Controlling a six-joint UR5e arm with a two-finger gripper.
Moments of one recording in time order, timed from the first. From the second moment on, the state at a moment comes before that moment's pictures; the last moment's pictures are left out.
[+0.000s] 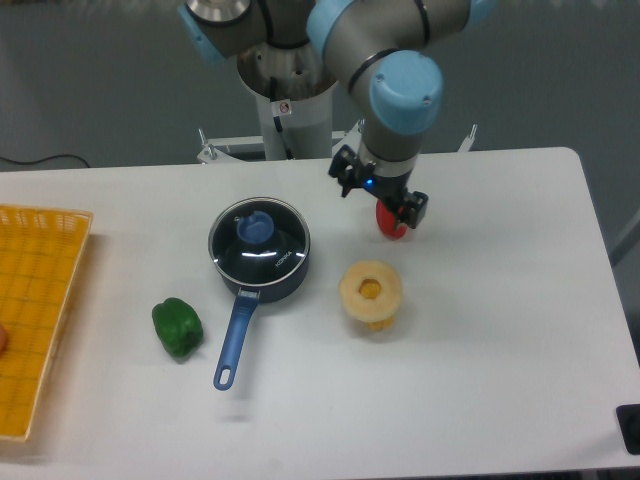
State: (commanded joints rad) arm 2.52 -1.71 -1.72 -1.39 1.55 0.97
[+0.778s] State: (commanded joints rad) arm 2.37 -1.72 -1.71 -1.39 1.55 0.80
